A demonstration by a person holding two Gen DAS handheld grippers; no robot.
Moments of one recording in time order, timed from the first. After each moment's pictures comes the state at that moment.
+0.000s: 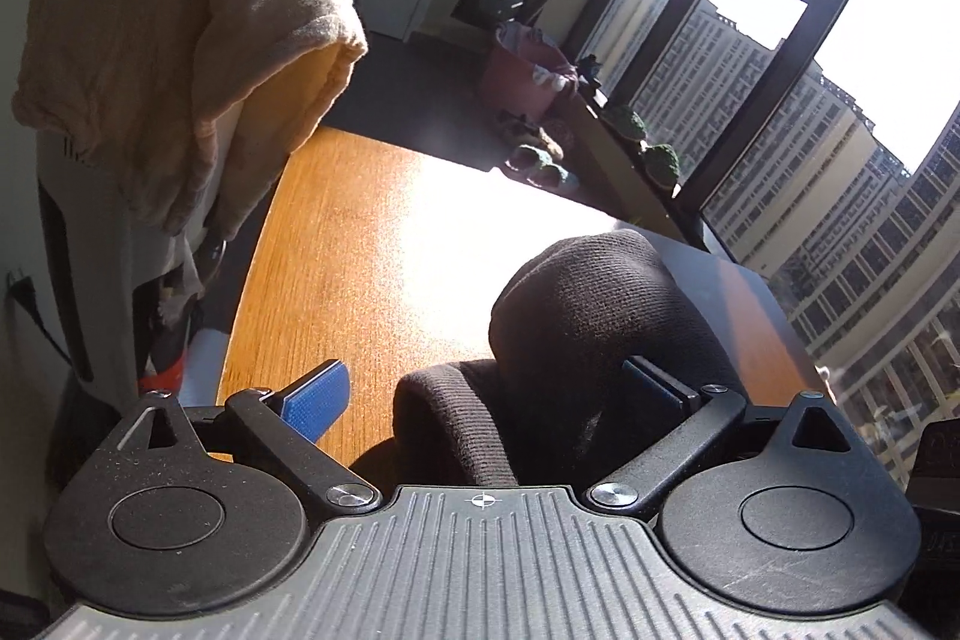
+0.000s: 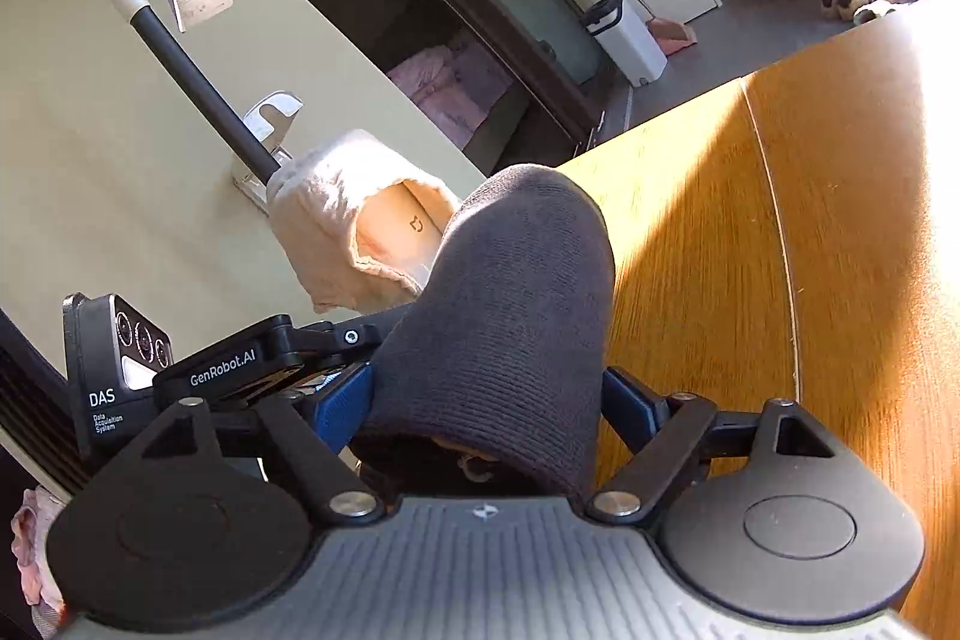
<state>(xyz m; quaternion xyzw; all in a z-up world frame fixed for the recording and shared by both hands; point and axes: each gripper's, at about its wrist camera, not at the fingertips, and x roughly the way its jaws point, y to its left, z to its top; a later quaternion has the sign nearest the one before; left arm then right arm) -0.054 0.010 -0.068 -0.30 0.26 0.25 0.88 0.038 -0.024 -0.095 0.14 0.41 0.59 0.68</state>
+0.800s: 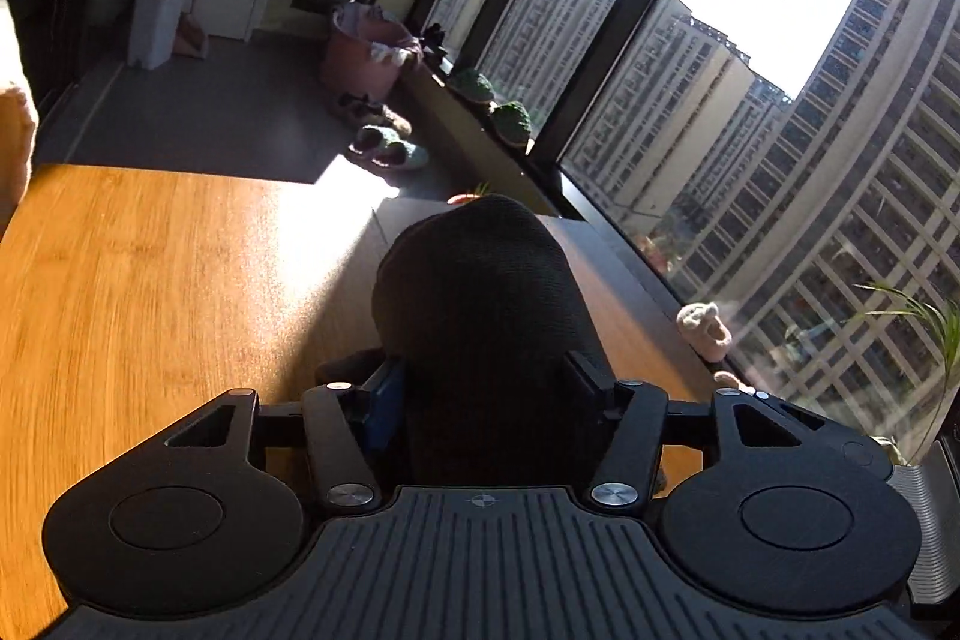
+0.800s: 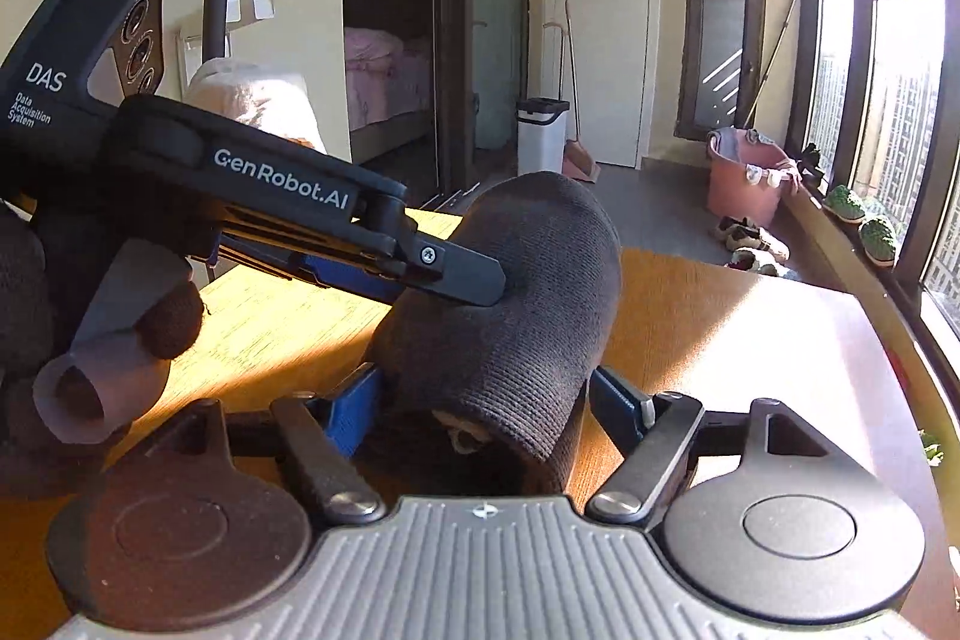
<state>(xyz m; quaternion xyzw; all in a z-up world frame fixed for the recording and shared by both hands) 0.041 -0.057 -0.047 -0.24 0.27 0.11 0.93 0.021 -0.074 -0.048 -0.12 0.23 0.52 0.81</state>
